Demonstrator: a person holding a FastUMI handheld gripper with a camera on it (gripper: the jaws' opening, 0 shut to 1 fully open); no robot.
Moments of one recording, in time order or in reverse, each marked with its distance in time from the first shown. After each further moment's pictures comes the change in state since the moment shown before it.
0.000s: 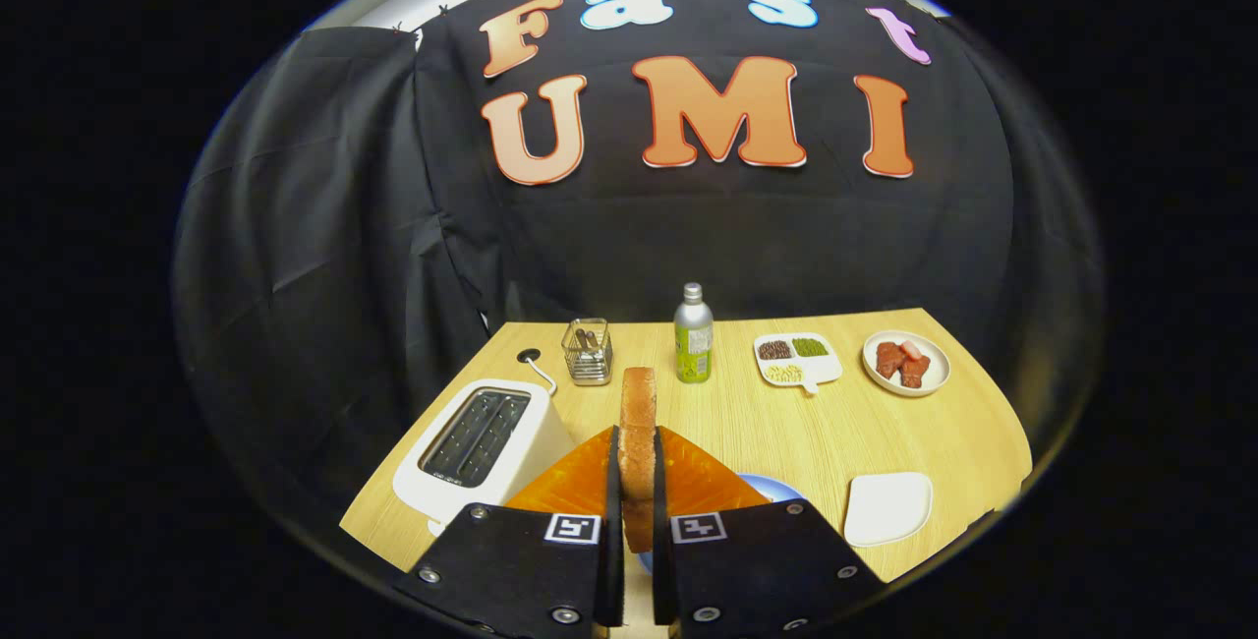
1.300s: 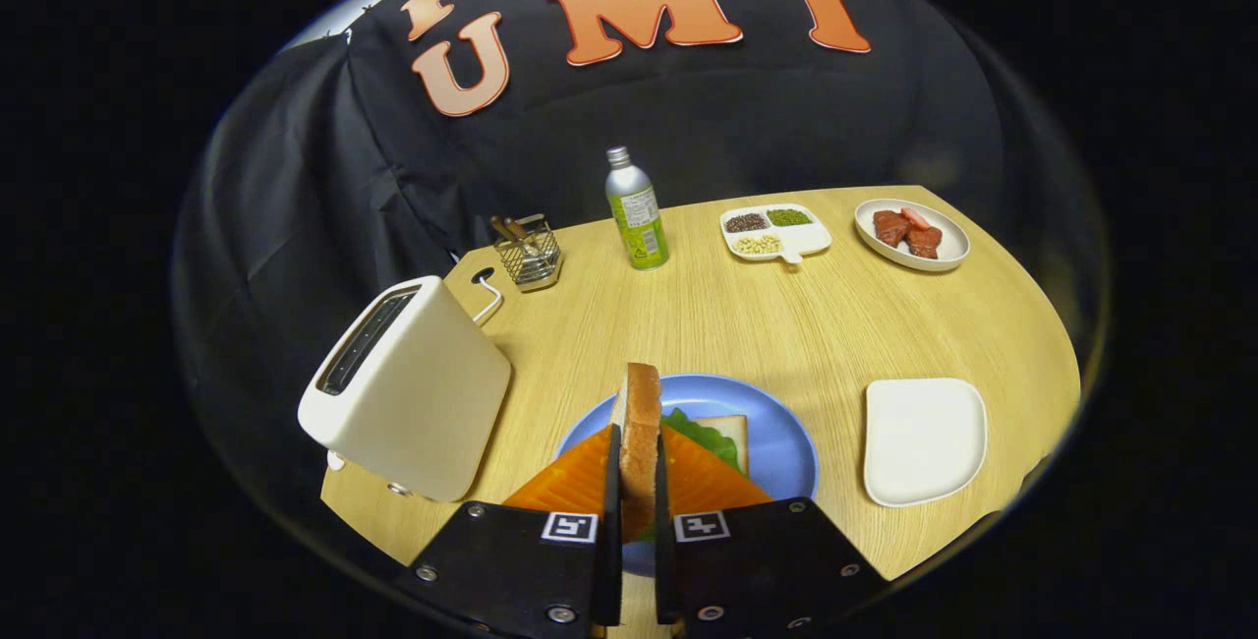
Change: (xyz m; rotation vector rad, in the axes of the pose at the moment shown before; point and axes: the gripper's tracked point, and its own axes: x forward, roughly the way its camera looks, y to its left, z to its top) arm 0.052 -0.081 -0.124 0.150 0.233 0.017
